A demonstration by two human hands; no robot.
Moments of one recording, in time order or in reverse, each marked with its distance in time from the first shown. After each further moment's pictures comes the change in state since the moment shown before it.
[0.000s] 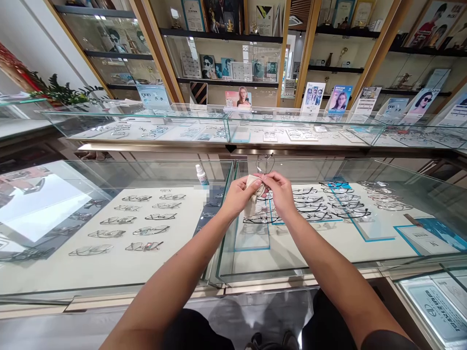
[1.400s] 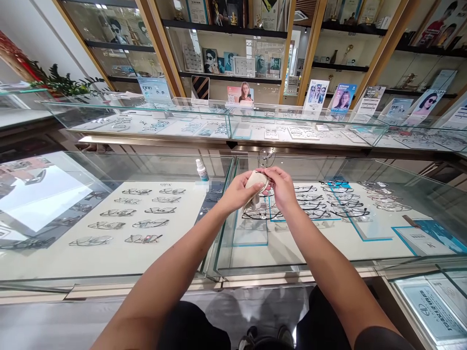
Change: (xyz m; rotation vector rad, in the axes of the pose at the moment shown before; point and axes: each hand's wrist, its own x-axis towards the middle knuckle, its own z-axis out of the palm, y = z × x) left_hand 0.002 -0.001 -0.010 0.099 -0.187 0.048; right_hand 0.008 -0.009 -0.001 0.061 0.031 0.063
